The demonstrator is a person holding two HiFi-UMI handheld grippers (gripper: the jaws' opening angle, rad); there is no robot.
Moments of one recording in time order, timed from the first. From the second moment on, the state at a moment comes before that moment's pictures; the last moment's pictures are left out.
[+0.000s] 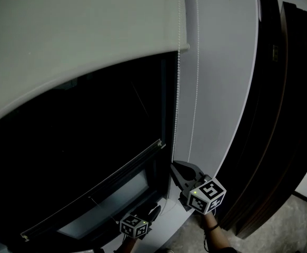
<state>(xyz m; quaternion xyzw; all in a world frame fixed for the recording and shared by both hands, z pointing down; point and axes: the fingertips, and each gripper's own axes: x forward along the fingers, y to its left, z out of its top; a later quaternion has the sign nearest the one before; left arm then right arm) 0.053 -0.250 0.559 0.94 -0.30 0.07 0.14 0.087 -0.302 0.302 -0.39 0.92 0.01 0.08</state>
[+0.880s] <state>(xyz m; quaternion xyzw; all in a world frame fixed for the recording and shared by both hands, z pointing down) 0.112 -0.292 0.300 0.97 -0.23 -0.08 -0.06 0.078 -0.280 0.529 -0.41 0.89 -0.18 -0.01</state>
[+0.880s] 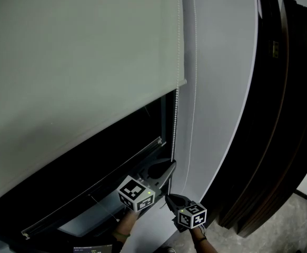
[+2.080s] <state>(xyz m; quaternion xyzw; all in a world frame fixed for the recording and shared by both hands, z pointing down) 0.100 -0.248 0.569 0.95 -0.26 0.12 0.14 0.094 -0.283 0.254 -0.36 0.93 0.03 0.08</state>
